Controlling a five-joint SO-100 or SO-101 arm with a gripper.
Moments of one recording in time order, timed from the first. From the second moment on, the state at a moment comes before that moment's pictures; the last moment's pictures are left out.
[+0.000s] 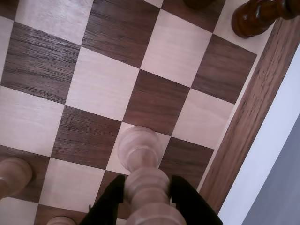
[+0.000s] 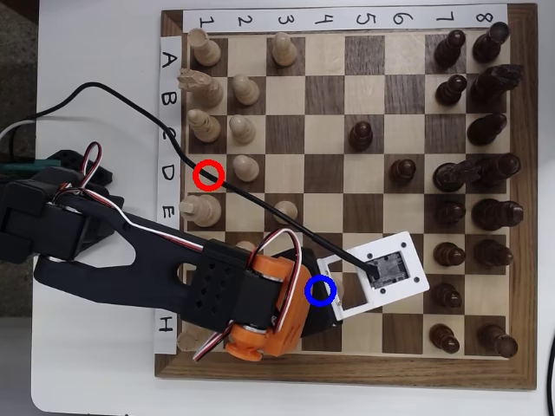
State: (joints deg) arm 24.6 72.8 72.6 73.9 58.4
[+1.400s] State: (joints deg) arm 24.3 73.3 71.3 77.2 58.1
